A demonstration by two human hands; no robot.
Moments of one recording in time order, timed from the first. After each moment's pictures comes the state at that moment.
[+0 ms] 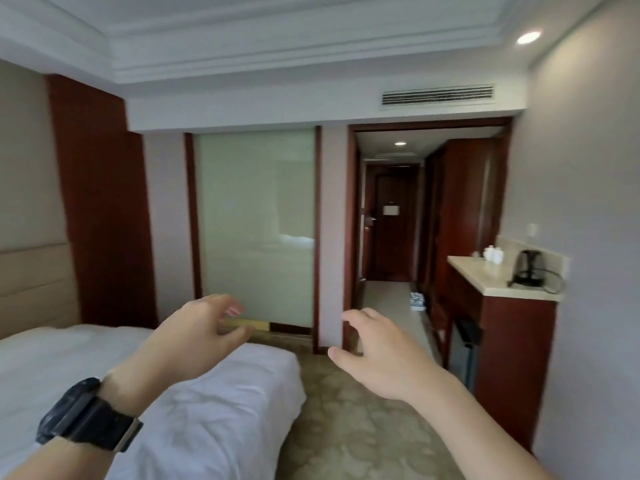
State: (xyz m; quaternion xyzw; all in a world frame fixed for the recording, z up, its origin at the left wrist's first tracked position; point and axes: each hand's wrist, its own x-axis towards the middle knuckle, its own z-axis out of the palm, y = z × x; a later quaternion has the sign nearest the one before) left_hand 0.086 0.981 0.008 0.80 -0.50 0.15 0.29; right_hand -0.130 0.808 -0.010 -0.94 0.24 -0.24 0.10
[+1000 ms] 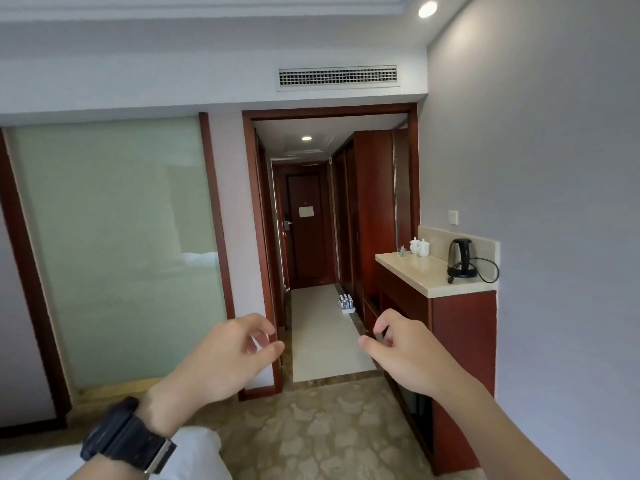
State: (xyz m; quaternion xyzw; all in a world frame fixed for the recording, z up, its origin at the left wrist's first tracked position) left_hand 0.221 0.508 -0.017 0.70 -0.65 0.00 0.29; right_hand -0.032 0.407 -0.043 -0.81 0.45 -0.31 0.20
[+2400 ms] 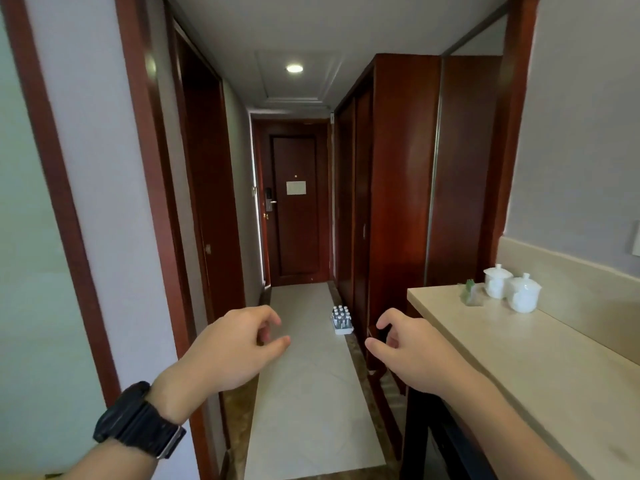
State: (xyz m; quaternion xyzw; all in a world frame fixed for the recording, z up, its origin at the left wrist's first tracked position) left_hand 0.508 -0.529 -0.061 0.72 -0.65 0.00 0.24; right_hand 0.261 -0.630 -0.081 -0.83 0.48 -0.23 0.17
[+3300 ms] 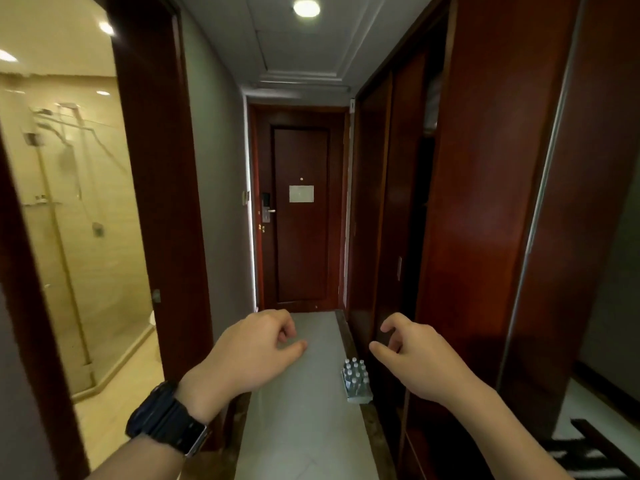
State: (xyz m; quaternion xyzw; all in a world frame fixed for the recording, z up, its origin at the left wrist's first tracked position) left_hand 0.812 -1.231 -0.048 0.72 -0.65 0.01 0.24; right_hand 0.576 -1.318 -0.054 -0.84 0.48 -0.23 0.15
